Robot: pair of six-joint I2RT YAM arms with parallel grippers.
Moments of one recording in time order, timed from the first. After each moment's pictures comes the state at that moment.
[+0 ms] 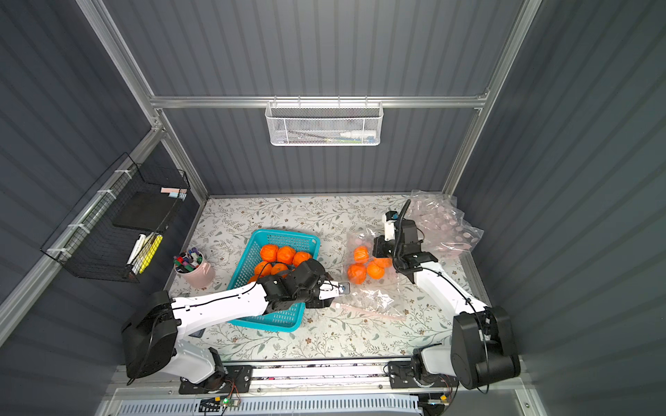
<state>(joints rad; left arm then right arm) -0.98 1.52 0.96 -0.26 -0.04 0.67 0.21 1.36 0.81 -0.06 -0.24 0.22</state>
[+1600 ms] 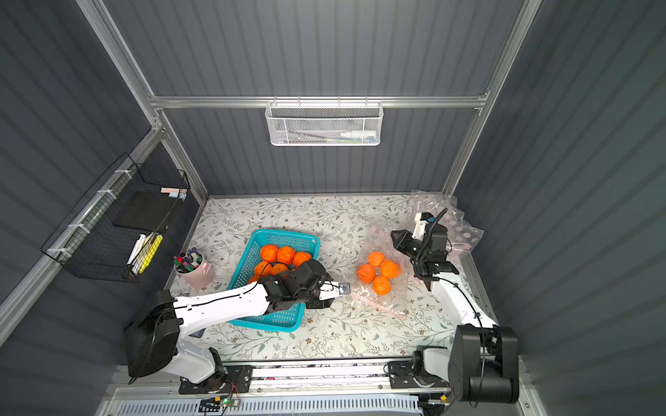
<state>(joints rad) -0.98 1.52 0.96 -0.26 -0.04 0.66 -0.05 1.27 0.77 0.00 -0.41 0.57</state>
